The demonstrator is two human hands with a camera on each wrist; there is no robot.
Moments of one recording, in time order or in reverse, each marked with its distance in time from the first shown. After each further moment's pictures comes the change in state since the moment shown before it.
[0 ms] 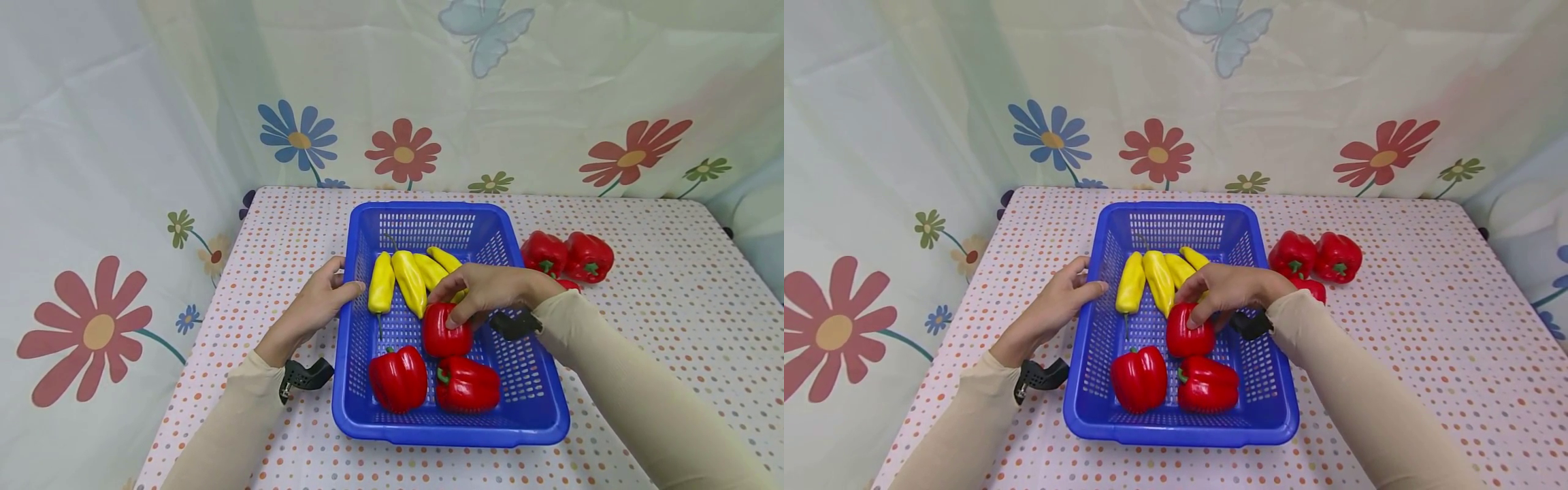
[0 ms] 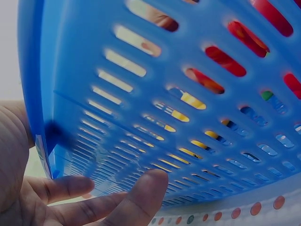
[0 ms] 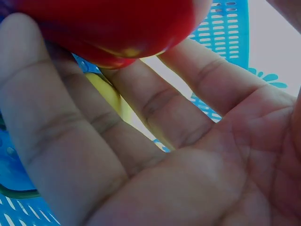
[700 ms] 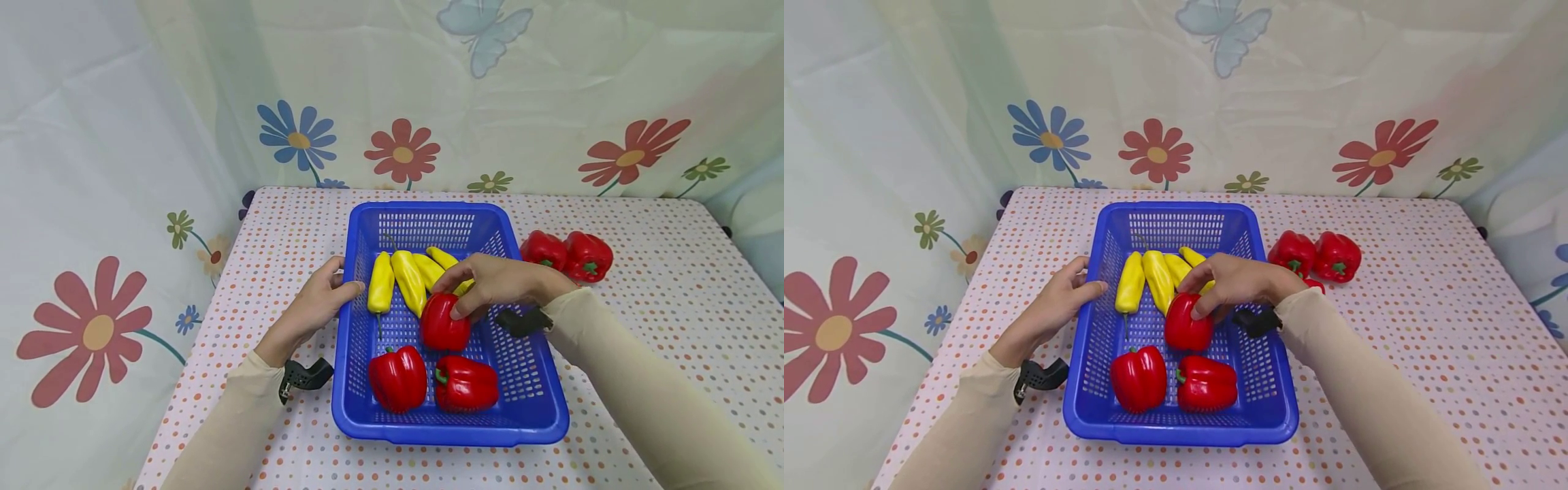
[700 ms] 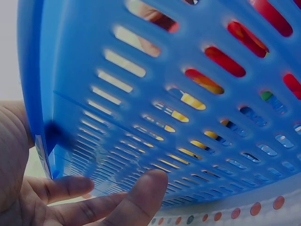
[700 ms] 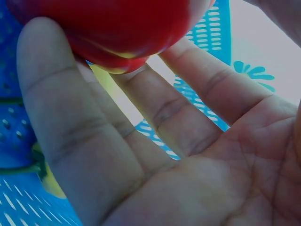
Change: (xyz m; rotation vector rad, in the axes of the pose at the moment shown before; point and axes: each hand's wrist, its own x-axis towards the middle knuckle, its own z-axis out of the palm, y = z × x) left_hand 0.000 -0.001 0.000 0.000 0.002 0.009; right_hand -0.012 -0.004 -0.004 -0.059 0.116 -0.028
